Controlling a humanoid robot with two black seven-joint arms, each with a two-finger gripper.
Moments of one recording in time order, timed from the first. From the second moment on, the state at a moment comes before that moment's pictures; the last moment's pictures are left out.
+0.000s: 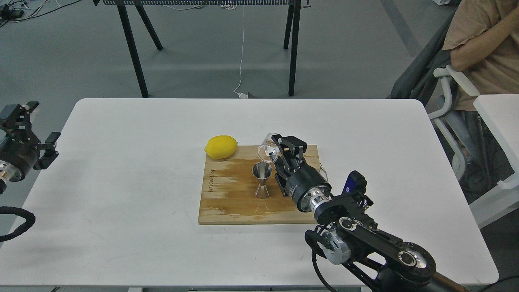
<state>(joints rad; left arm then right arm) -0.54 0.58 -0.76 -0.37 0.36 -0.49 -0.49 0.35 -0.06 0.62 1.47 -0.75 -0.49 0.03</state>
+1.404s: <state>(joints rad) -0.54 0.58 -0.76 -0.37 0.36 -0.49 -0.49 0.39 -0.07 0.54 1.41 -0.88 -0.49 0.04</state>
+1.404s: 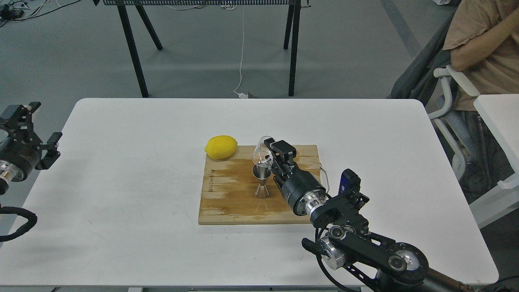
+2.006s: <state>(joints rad) -0.54 0.58 -0.76 -0.37 0.36 -0.49 -0.49 0.43 -0.07 0.50 1.37 -0.90 -0.49 0.04</state>
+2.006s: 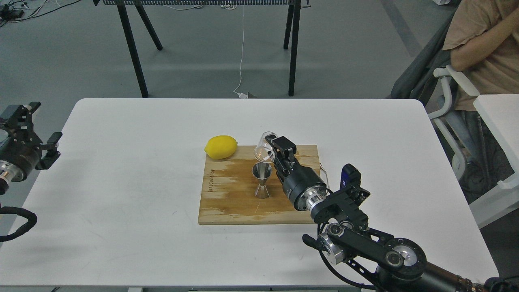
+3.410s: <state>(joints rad) -0.54 0.58 -0.76 -0.37 0.36 -0.49 -0.49 0.47 -0.11 0.46 1.37 -0.93 -0.49 0.06</state>
